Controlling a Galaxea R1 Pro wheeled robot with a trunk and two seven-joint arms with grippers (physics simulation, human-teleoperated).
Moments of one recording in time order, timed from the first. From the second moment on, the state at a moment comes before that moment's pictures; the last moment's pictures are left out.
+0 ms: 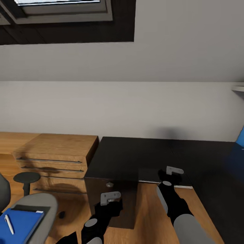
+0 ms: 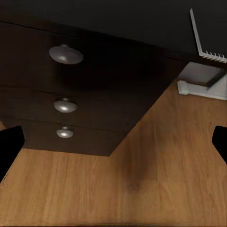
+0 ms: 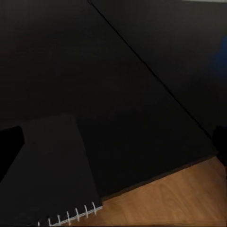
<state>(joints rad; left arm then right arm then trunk) -0.41 0.20 -1.08 -1.53 1.07 0.15 0.95 -0.61 0.11 -0.10 -0.73 0.09 0.12 -0.52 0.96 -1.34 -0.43</state>
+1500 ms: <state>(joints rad) -0.41 0.20 -1.07 -1.53 1.07 0.11 0.95 -0.59 0.13 -0.05 -0.73 0.10 0.07 -0.52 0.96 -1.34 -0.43</state>
